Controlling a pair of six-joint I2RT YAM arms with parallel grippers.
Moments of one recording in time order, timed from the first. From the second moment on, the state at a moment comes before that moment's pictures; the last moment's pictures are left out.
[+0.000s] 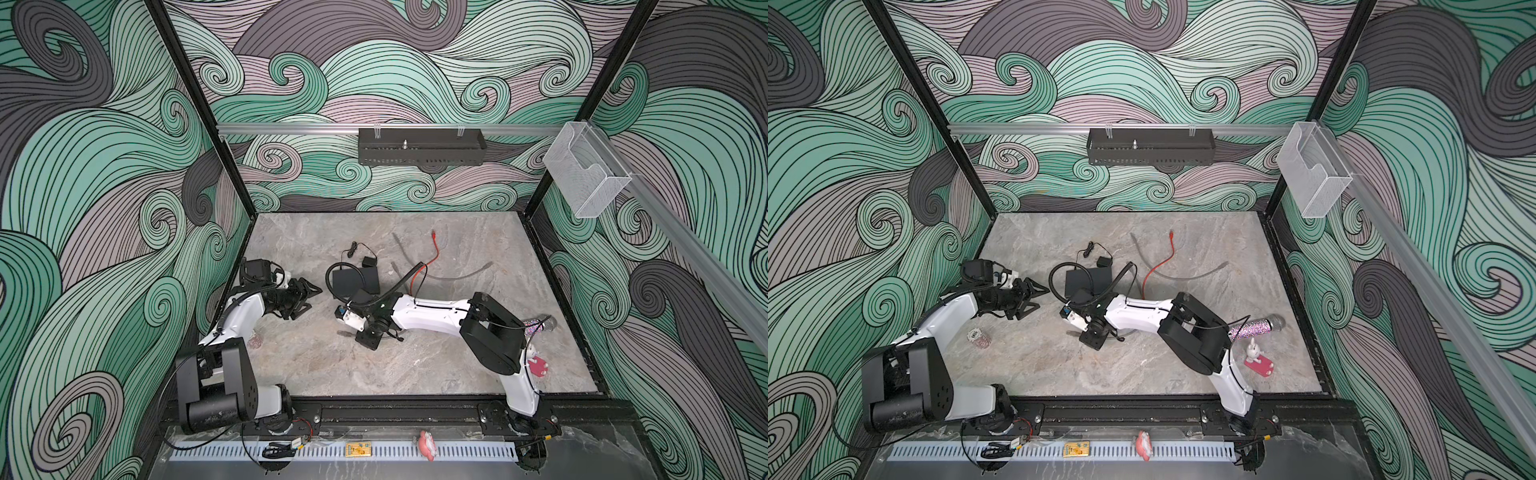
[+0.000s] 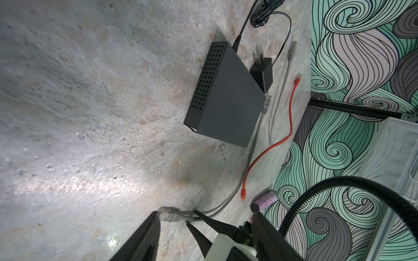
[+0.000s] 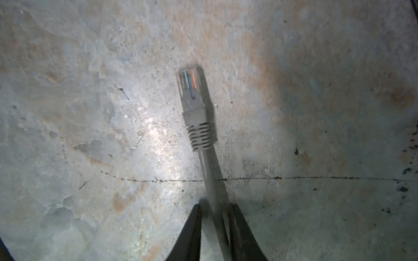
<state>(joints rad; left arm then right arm) 0.22 1.35 0.79 -0.60 0.72 -0.57 1.07 2.08 1.45 -0.61 -0.08 -0.13</state>
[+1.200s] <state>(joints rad) 0.13 1.24 0.74 -0.43 0.80 -0.71 0.64 1.83 1.06 0.10 -1.06 0.54</state>
